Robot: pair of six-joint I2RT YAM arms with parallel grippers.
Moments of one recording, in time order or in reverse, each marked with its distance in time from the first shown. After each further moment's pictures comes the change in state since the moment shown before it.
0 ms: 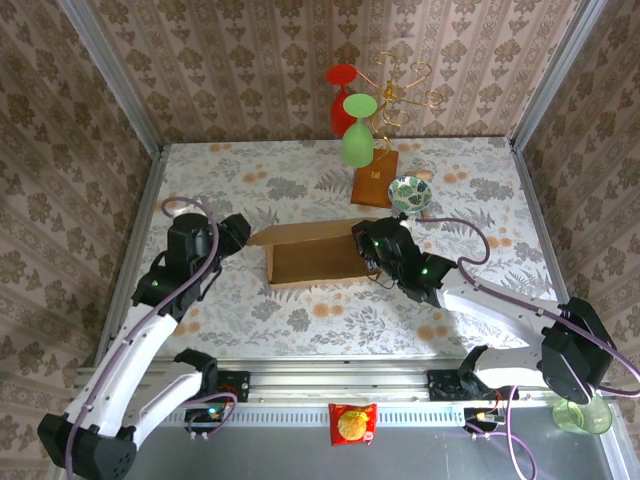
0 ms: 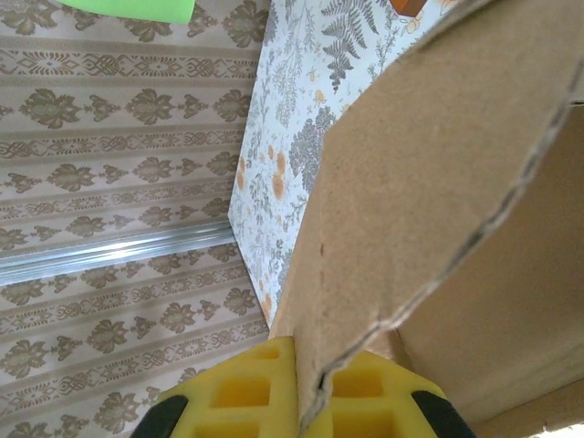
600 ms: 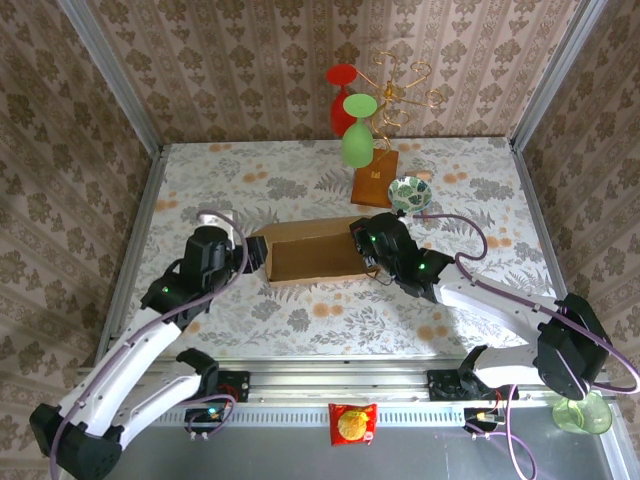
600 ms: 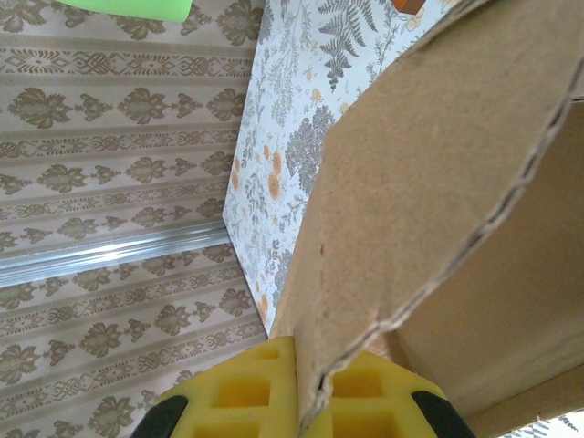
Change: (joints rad) left arm -0.143 -0.039 -0.065 -0.028 -0.085 0.206; right arm -0.009 0.026 0.038 -0.032 -0.014 0.000
